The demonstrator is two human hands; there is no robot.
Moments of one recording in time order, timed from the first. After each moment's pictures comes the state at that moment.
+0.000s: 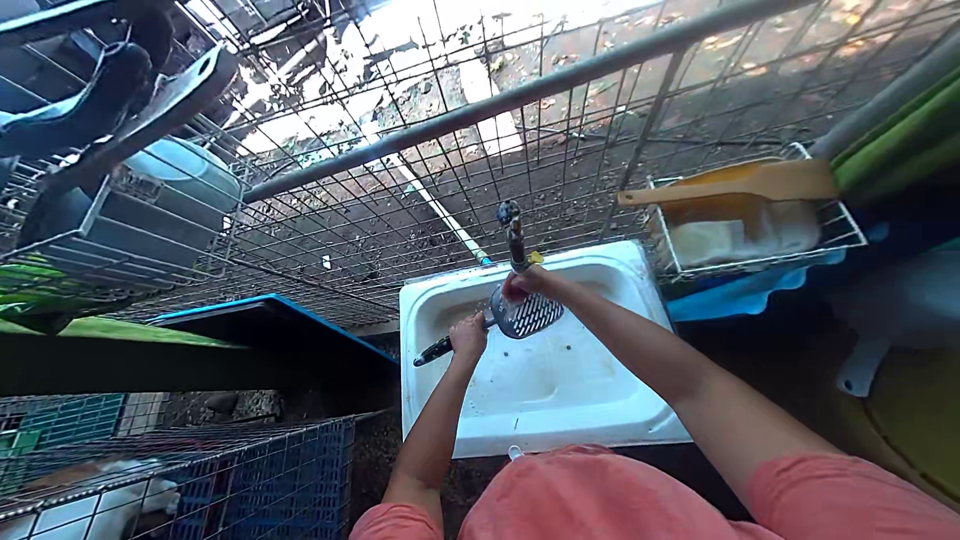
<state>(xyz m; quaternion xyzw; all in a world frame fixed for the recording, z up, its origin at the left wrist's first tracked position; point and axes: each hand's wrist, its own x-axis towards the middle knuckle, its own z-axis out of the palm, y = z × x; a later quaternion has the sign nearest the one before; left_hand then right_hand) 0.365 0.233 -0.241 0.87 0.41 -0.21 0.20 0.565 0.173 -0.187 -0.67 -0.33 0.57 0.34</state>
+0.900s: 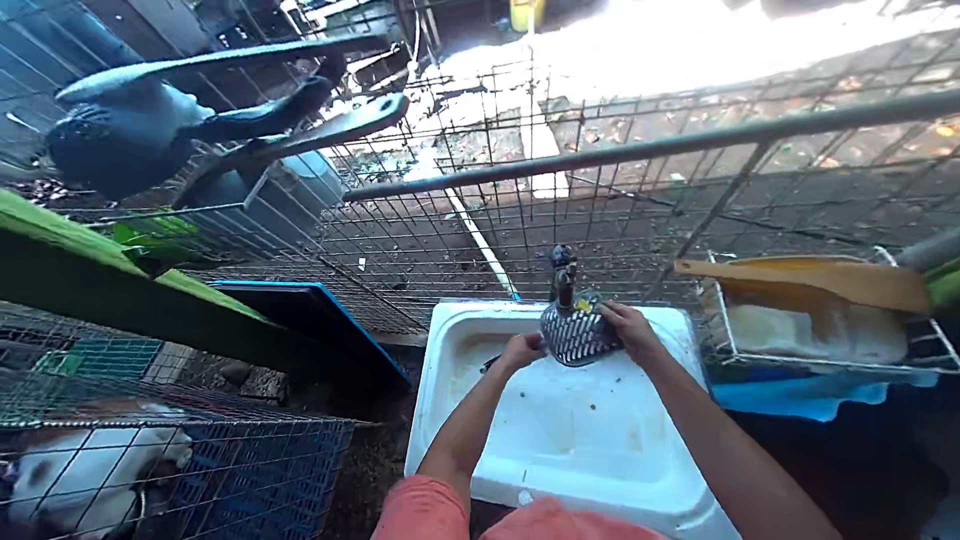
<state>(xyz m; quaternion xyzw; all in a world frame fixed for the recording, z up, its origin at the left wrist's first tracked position) 0.414 0.254 -0.277 0.80 0.28 -0.06 0.53 0.606 0.104 -0.187 -0.73 -0.23 0.38 0.53</state>
